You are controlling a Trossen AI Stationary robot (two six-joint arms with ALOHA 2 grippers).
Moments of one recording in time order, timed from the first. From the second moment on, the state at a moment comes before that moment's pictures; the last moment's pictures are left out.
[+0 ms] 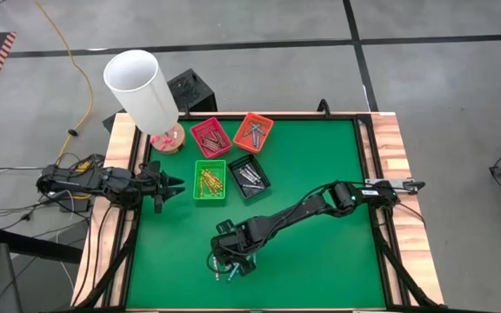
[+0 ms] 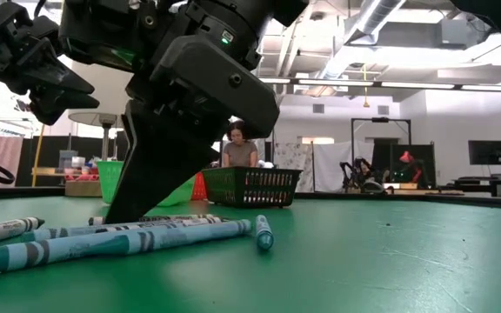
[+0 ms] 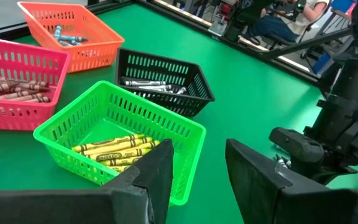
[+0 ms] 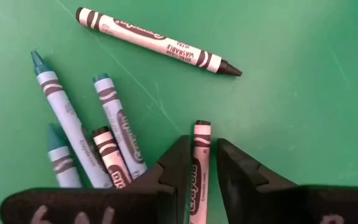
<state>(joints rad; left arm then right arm) -0.16 0.07 0.21 -0.39 -0.32 -0.45 0.33 2.40 2.01 -0.65 0.02 -0.21</state>
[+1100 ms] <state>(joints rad) -0.16 0.07 0.21 -0.32 -0.32 -0.43 0.24 2.41 2.35 -1.01 0.14 -0.21</state>
